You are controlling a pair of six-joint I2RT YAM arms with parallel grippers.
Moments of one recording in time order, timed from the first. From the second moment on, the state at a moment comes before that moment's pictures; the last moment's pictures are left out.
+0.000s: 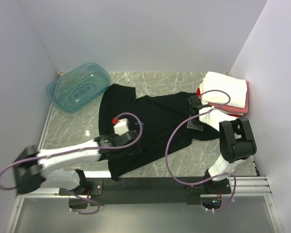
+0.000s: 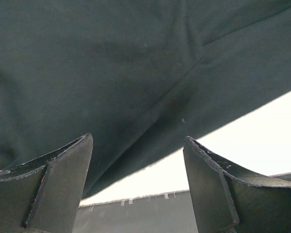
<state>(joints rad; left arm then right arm) -1.11 1.15 0.78 -0.62 -0.46 -1.17 0.21 1.66 0.95 -0.57 0.34 0.49</state>
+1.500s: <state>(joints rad) -0.96 1.19 0.63 -0.49 -0.46 -1.11 0.78 1.37 0.86 -0.83 0.31 0.77</state>
